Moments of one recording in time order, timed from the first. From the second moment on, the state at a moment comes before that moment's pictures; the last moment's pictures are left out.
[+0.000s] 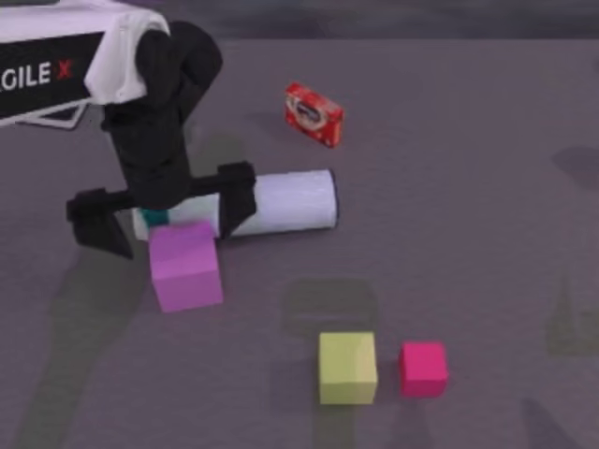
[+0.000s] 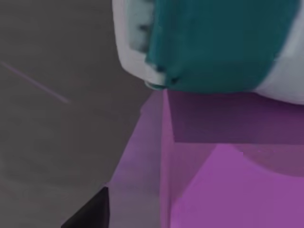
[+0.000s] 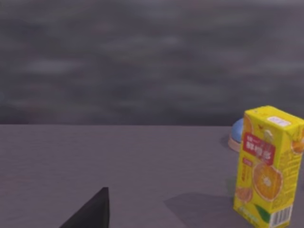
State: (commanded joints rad) left arm -0.40 2.05 1.50 -1.02 0.00 -0.60; right arm 0.01 0.00 0.00 0.00 0.00 0.00
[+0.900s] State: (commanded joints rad) left arm -0.40 2.13 1.37 -0.82 0.00 -0.60; right arm 0.01 0.00 0.00 0.00 0.00 0.00
